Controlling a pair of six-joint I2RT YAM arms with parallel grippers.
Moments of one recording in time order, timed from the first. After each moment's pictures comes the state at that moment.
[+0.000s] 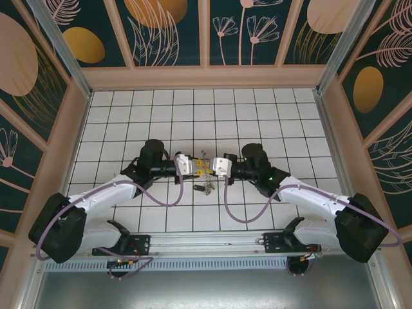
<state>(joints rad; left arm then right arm) -0.60 1.27 0.59 0.27 0.78 0.63 0.76 1.18 0.58 0.22 -0.48 -0.68</state>
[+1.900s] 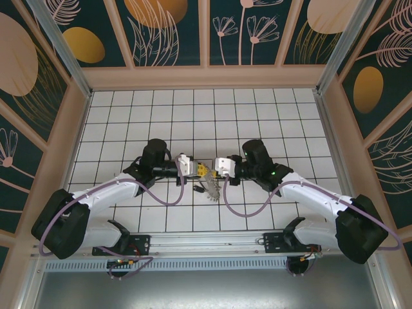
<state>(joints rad) -0.61 1.30 0.60 0.28 0.87 0.60 0.70 1.18 0.64 -0.04 -0.52 -0.78</state>
